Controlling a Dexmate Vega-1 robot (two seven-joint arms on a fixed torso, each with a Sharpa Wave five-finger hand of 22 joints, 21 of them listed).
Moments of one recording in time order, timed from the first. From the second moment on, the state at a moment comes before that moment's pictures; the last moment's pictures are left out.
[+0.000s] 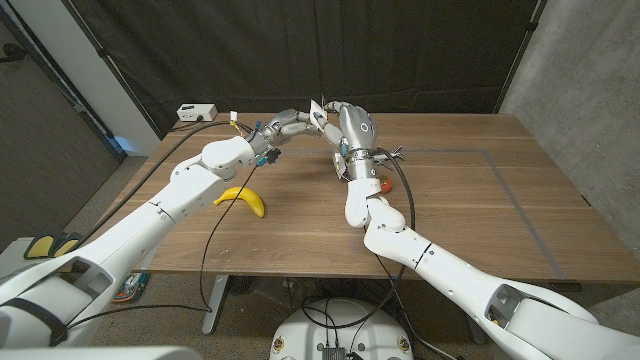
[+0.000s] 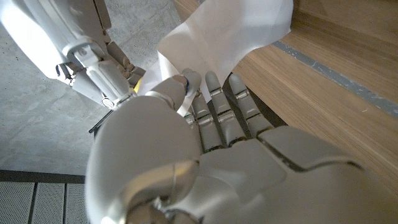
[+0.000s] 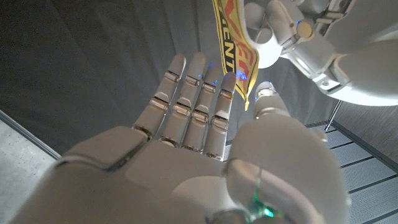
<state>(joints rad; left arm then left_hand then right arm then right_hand) 0.68 0.71 0.51 -1.65 -0.47 0.00 -0.18 1.10 0.06 0.62 -0.18 0.57 0.97 0.06 0.57 0.51 0.73 -0.07 0.63 0.48 0.54 -0.05 0.42 0.42 0.16 0.09 0.94 0.30 -0.71 -0.27 -0.86 -1.55 -0.72 -0.37 -0.85 0.89 0.11 0.22 -0.17 0.26 0.94 -0.06 0.35 0.19 0.92 -0.06 0.50 0.30 0.82 -0.09 0.56 0.56 0.61 0.02 0.59 0.20</state>
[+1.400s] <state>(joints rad) 0.72 0.61 0.48 -1.50 -0.62 -0.19 -0.33 1.11 -0.03 0.71 -0.18 0.75 0.99 0.08 0.67 0.60 0.78 -0.06 0.58 0.44 0.58 -0.05 0.42 0.43 0.17 0.08 1.06 0.30 -0.76 -0.06 -0.66 -1.32 -0.88 -0.22 -1.11 1.05 0.13 0.29 -0.18 0.21 1.13 -0.04 0.39 0.19 1.11 -0.06 0.58 0.33 0.93 -0.13 0.60 0.62 0.63 -0.03 0.65 0.21</state>
